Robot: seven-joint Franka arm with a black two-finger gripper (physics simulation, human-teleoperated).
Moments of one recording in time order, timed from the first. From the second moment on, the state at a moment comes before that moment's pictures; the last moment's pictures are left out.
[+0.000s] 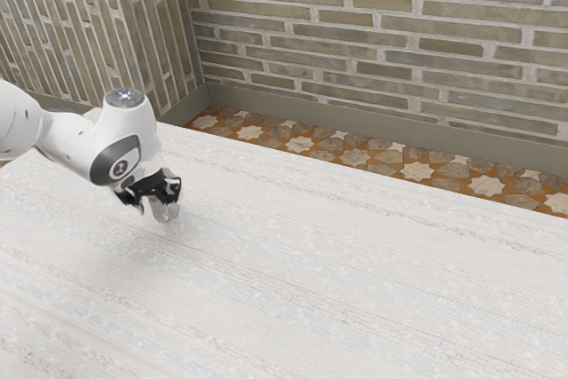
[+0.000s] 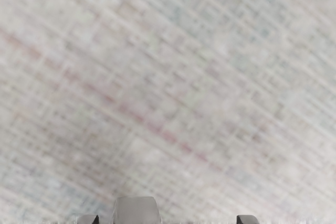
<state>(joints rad) 0.32 0.33 -0.08 -2.07 0.38 2.54 2.49</state>
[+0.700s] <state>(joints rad) 0.23 0.21 -0.09 -2.08 0.36 2.62 2.48</state>
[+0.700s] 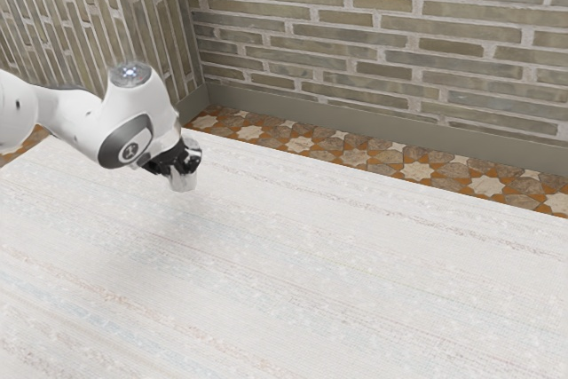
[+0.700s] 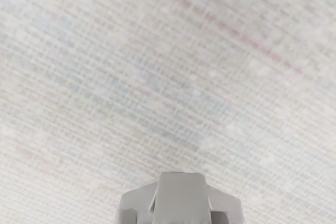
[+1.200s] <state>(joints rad) 0.06 0.06 -0.11 -2.35 0.37 2.79 2.32</state>
